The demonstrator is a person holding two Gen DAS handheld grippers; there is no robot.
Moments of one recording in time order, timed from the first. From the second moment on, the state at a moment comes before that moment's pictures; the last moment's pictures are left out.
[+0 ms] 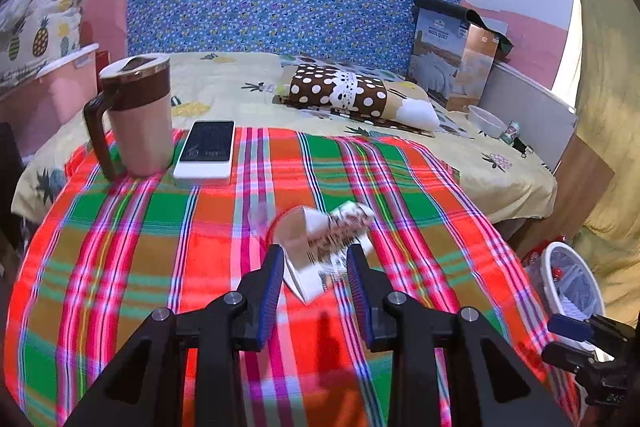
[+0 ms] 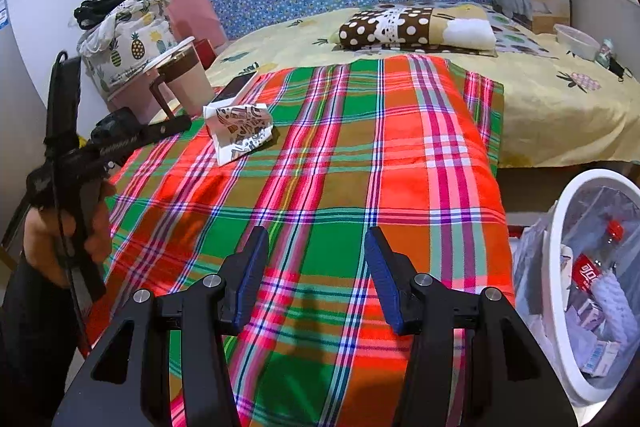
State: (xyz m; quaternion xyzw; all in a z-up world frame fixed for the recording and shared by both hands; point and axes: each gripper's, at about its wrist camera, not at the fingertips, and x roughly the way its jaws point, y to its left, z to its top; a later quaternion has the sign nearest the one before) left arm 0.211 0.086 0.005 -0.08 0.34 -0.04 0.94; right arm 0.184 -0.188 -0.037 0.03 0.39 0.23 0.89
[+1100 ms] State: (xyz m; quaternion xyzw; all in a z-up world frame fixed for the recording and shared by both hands) left arm 0.259 0.044 -0.022 0.05 0.36 -0.18 0.91; right arm 0.201 -0.196 -0.049 0.06 0.41 0.23 0.88
